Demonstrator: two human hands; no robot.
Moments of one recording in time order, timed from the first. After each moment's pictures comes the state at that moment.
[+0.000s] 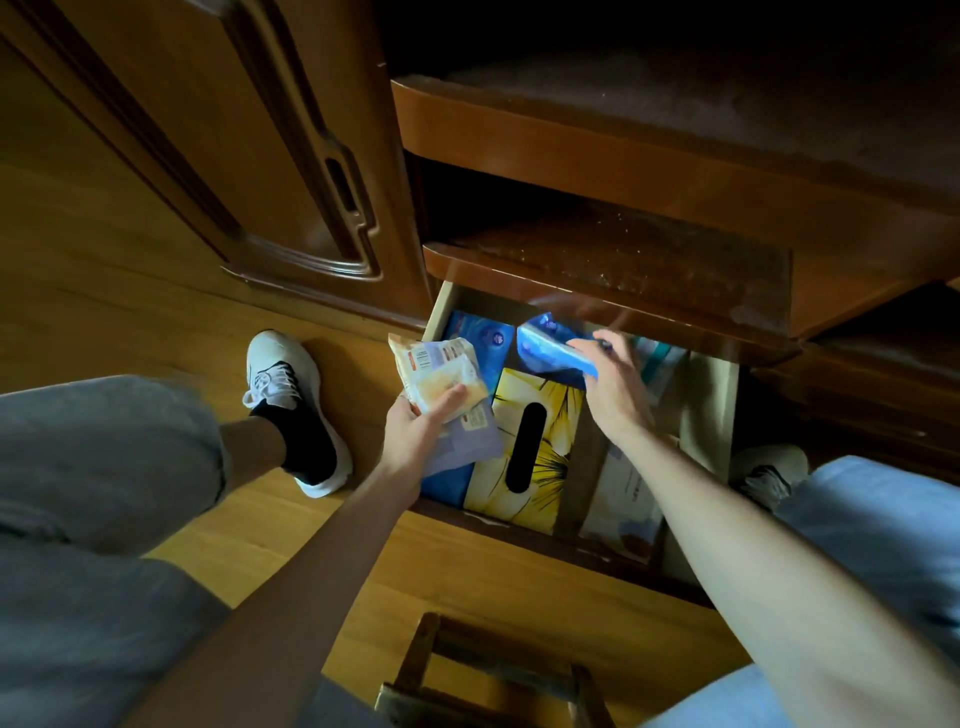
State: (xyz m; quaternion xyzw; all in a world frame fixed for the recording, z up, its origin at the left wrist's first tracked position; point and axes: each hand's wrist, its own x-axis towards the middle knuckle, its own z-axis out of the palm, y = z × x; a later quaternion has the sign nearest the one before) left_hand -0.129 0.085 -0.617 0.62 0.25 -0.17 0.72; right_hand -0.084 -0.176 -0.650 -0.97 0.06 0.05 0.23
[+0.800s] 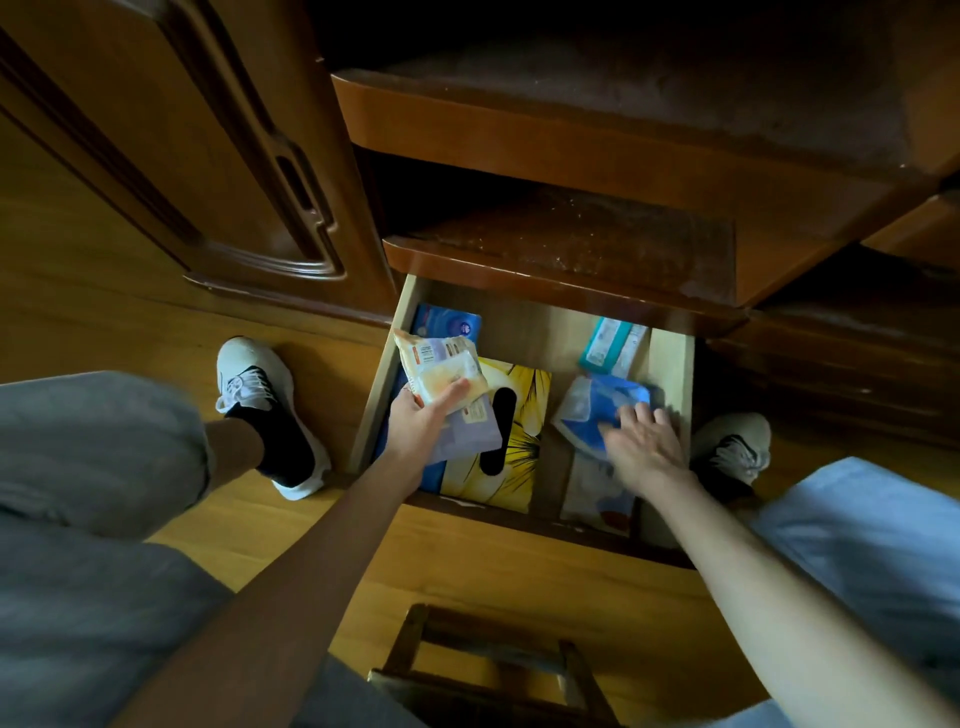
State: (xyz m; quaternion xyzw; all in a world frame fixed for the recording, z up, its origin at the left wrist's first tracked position) left_hand -0.132 0.052 -0.614 0.64 0.23 -0.20 0.71; right_hand -0.173 -0.224 -0.635 -0.93 -0.02 0.32 -0.20
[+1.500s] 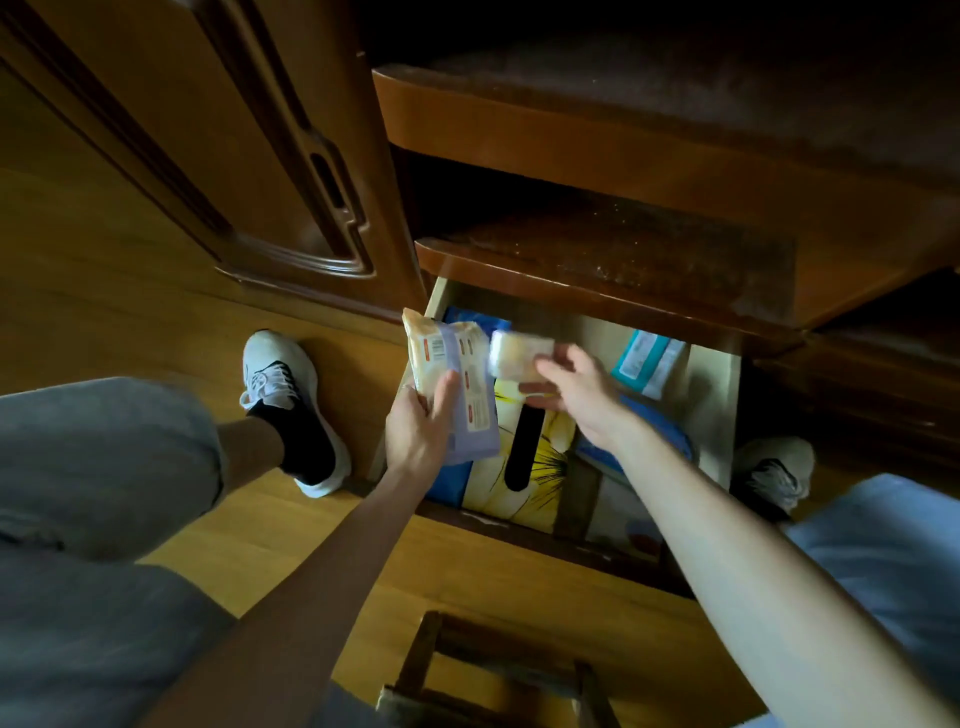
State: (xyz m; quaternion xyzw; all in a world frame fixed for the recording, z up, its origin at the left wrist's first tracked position) left_hand -0.126 0.076 -0.626 0.77 0.21 -0.08 0.59; right_hand -0.082 -0.141 -0.642 -0.66 0.24 0.22 0.67
